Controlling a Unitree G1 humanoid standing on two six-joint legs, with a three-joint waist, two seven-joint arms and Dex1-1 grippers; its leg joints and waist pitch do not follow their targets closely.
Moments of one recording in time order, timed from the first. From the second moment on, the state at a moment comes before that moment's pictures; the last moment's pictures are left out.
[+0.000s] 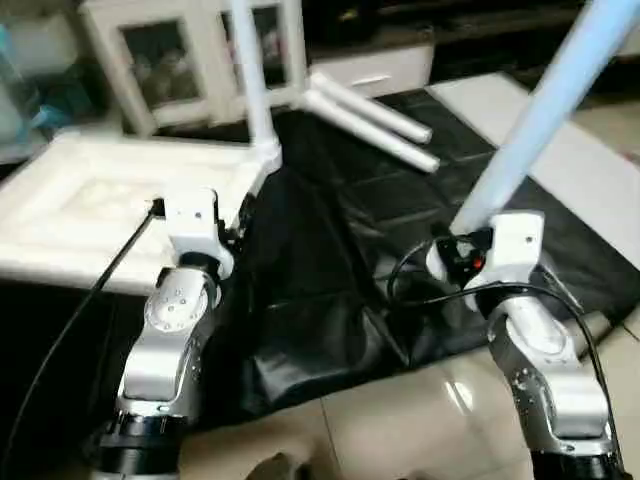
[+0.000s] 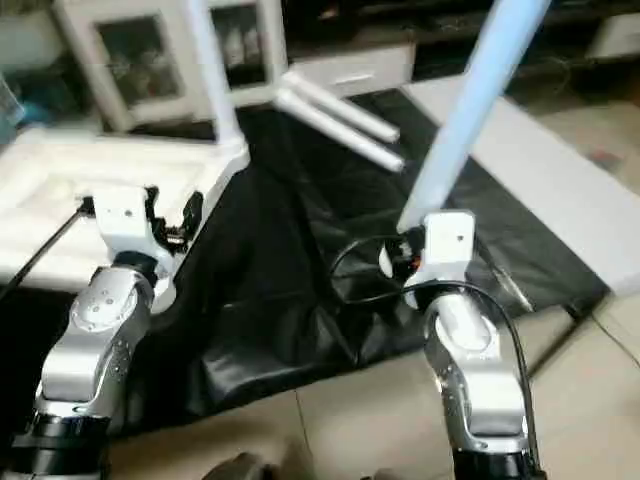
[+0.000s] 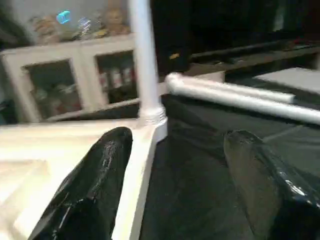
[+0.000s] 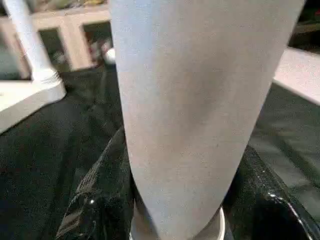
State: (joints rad) left arm -0.29 0.13 0.01 -0.01 -0.09 0.21 -0.01; right arm -0.15 -0.15 -0.06 -0.19 0.18 0.40 0.09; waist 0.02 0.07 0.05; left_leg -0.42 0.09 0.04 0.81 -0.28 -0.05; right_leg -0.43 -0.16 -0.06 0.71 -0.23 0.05
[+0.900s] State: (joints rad) left arm -0.29 0.11 -0.01 0.00 0.01 0.19 0.03; right arm -0.21 -0.18 -0.06 -0.14 0.18 0.39 0.15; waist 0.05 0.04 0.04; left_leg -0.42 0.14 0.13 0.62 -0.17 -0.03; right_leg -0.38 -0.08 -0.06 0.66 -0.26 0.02
